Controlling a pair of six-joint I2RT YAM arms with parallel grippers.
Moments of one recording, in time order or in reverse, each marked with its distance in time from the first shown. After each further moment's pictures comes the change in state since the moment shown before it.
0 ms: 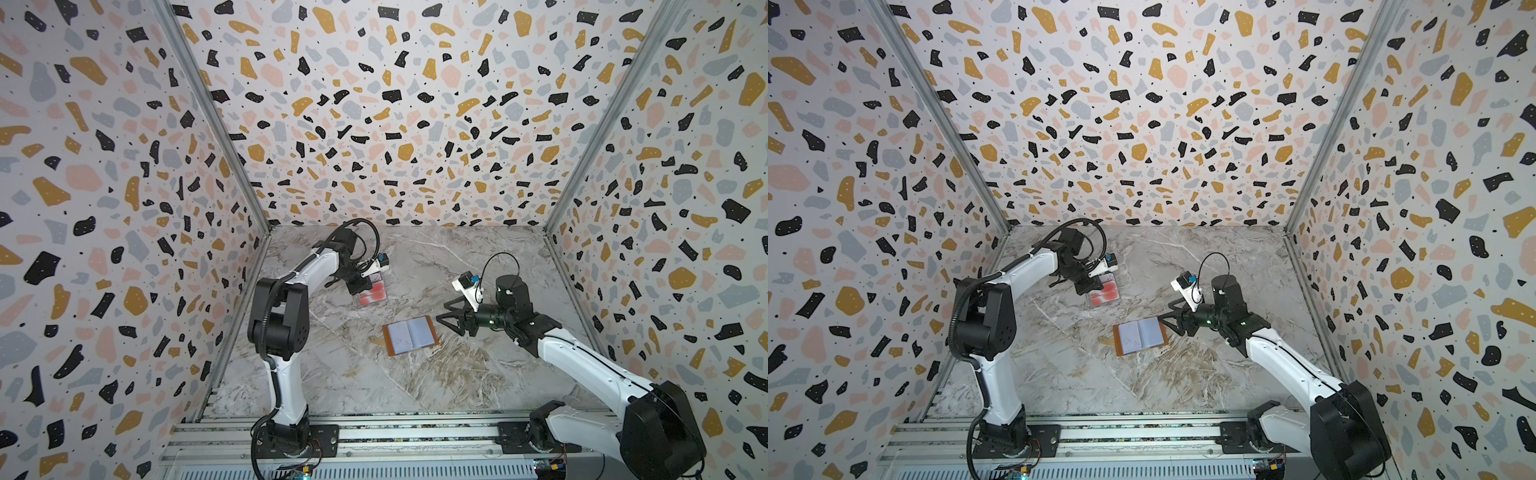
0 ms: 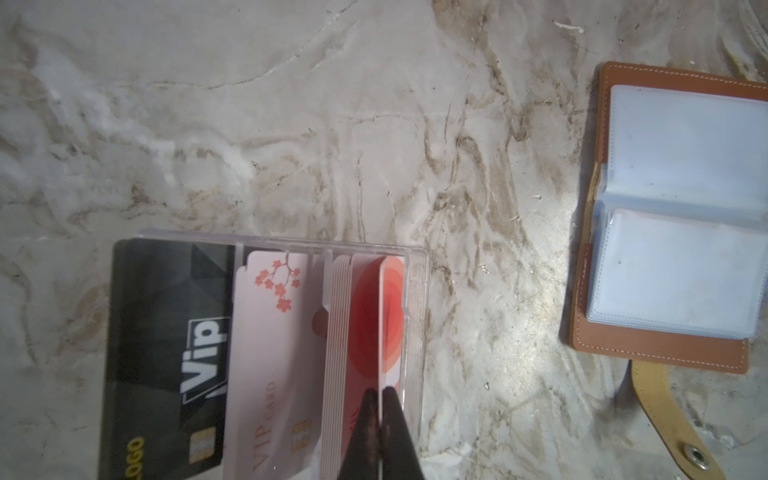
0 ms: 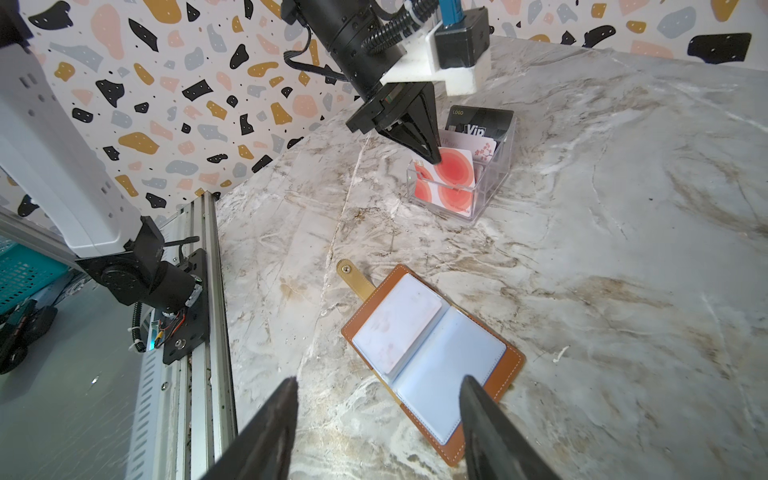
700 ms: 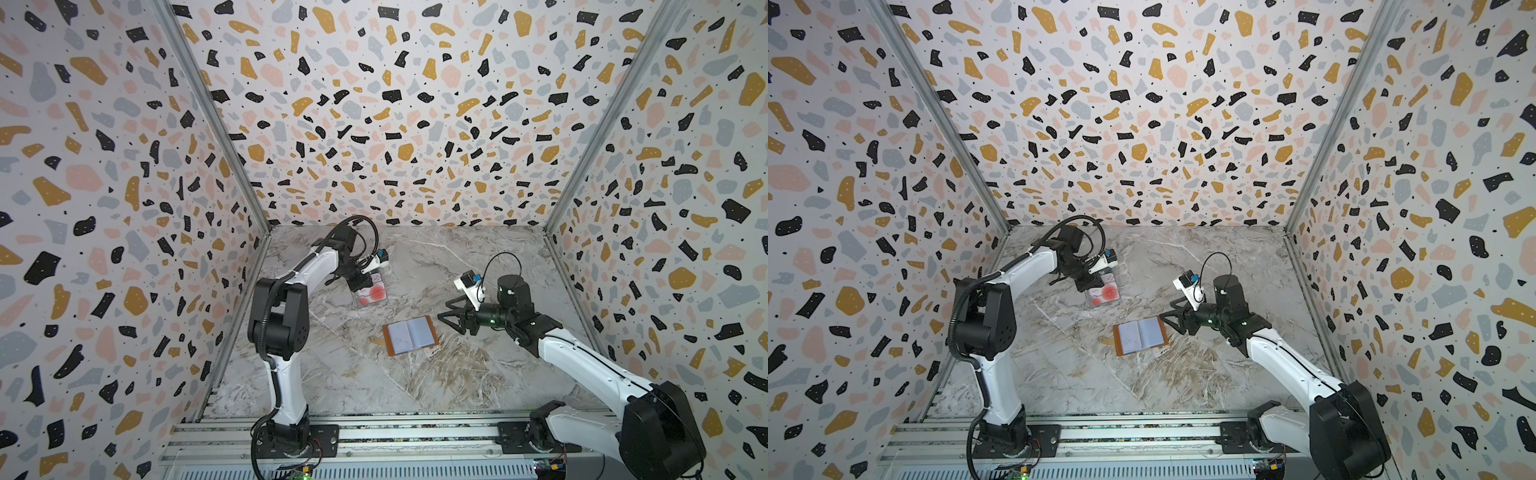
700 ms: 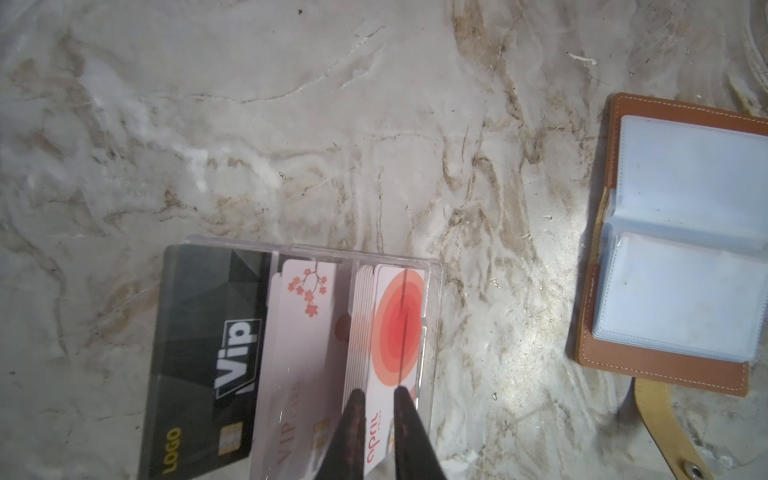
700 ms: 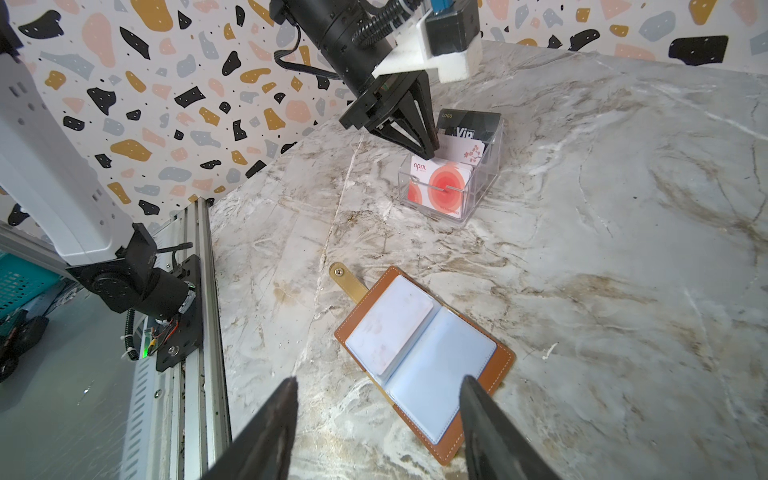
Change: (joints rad) left arm 0.000 0.000 0.024 0.008 0.000 -0.038; right arm -0.015 0.000 -0.009 0.018 0.005 0.011
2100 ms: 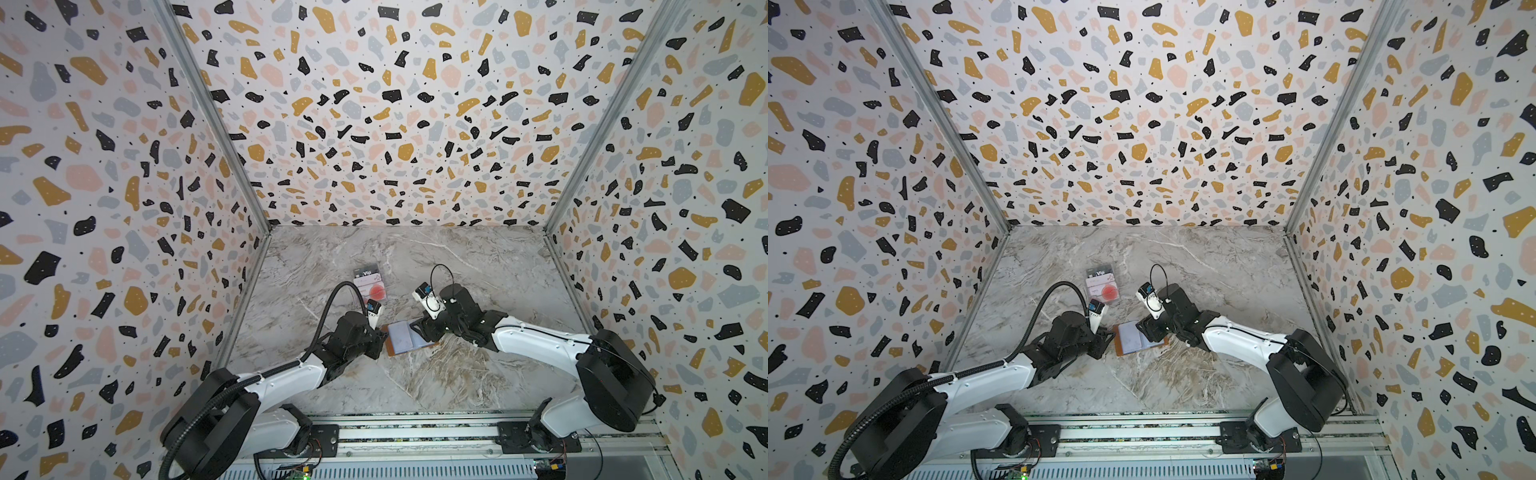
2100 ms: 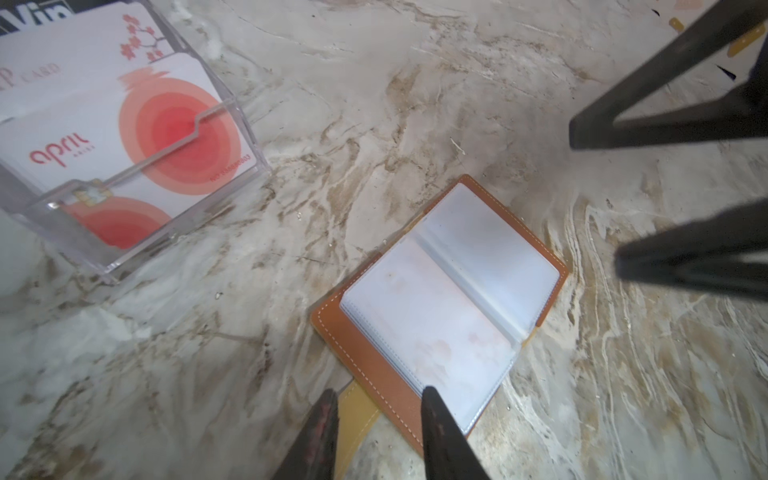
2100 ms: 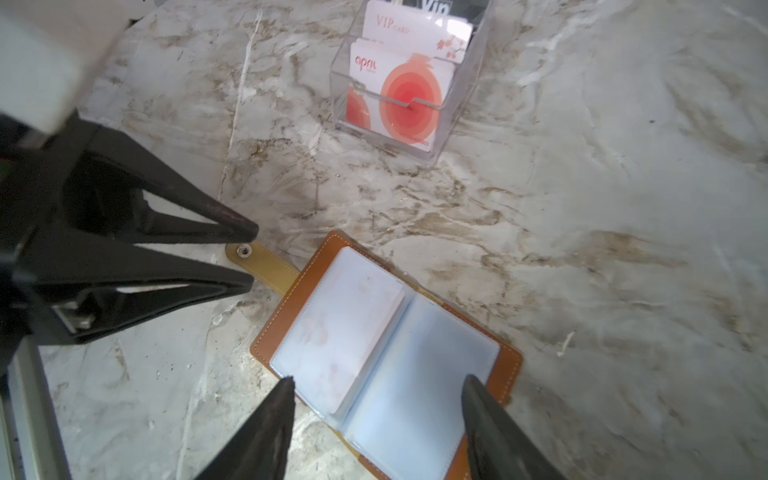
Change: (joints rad) left arm -0.404 -0.754 -1.188 1.010 -0.320 -1.091; right arm 0.372 0.343 0.157 -0.025 0.552 0.043
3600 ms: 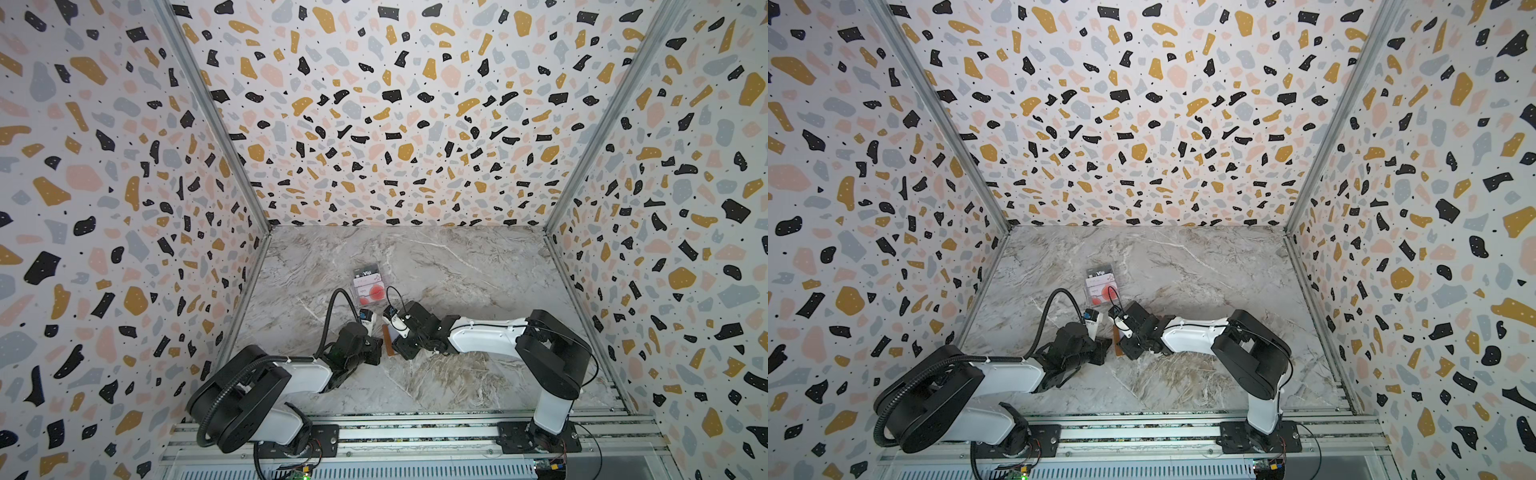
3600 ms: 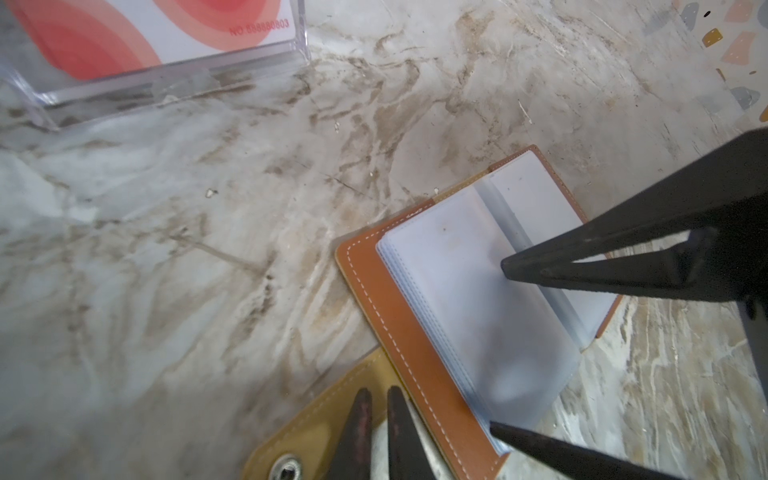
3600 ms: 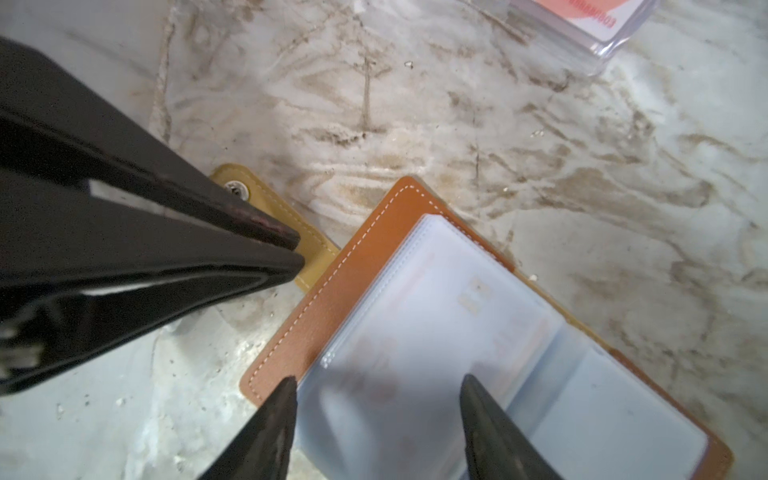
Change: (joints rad) left arm -0.003 0.171 -0.111 0.243 -0.023 -0.202; right arm 0.179 0.305 0.191 -0.119 0.164 -0.005
